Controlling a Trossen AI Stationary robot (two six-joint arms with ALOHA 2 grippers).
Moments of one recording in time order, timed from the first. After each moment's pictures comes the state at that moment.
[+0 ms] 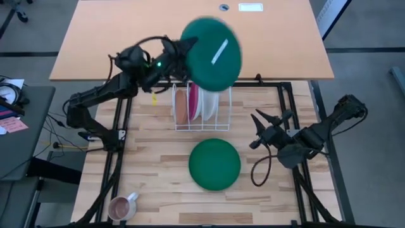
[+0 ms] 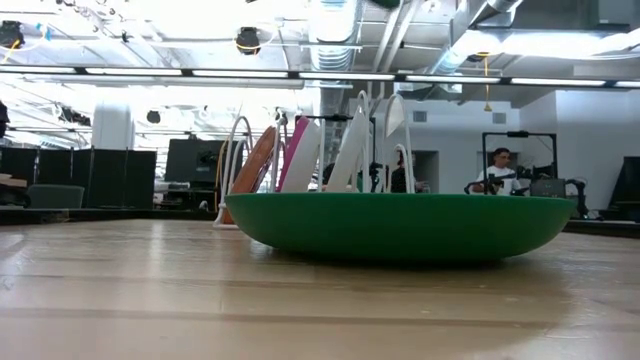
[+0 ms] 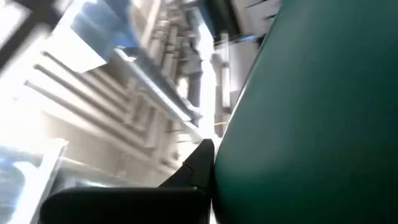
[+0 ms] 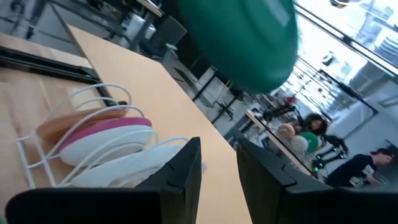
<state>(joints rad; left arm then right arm) 0.20 1.49 1.83 0.06 -0.44 2.03 0.61 1.17 1.13 -0.48 1.54 -0.13</state>
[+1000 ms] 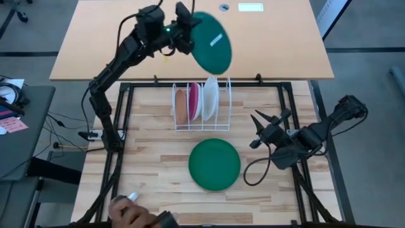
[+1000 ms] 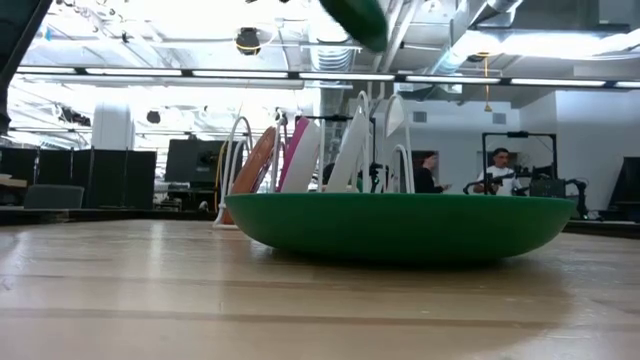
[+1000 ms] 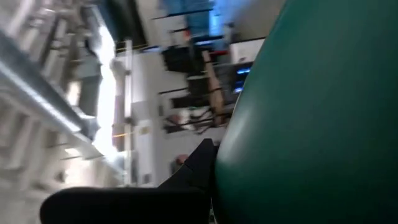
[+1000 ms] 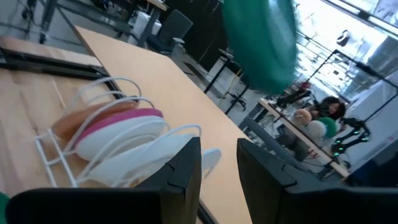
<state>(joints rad) 0.57 1.81 2.35 -0.55 -0.11 1.74 0.58 1.17 1.14 -0.73 1.48 0.18</state>
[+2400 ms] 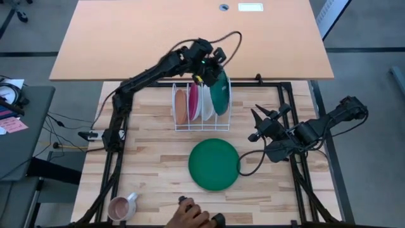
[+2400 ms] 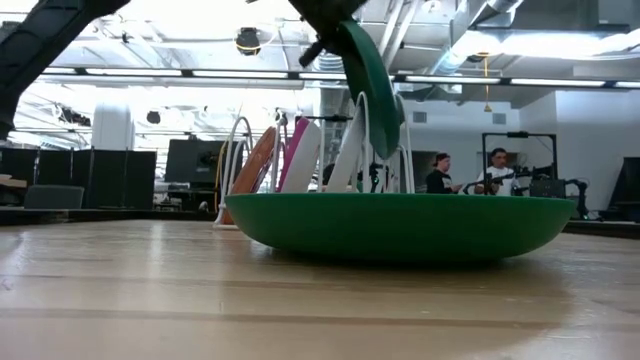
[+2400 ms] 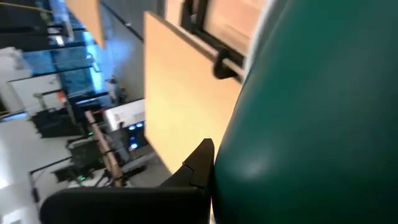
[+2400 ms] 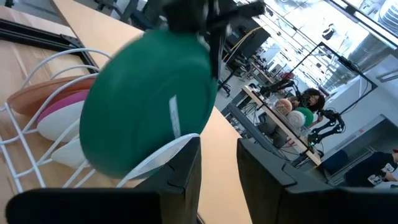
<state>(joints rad) 0.45 2.08 2.35 -0.83 -0.07 1.69 0.50 1.16 1.14 -0.81 1.45 0.18</state>
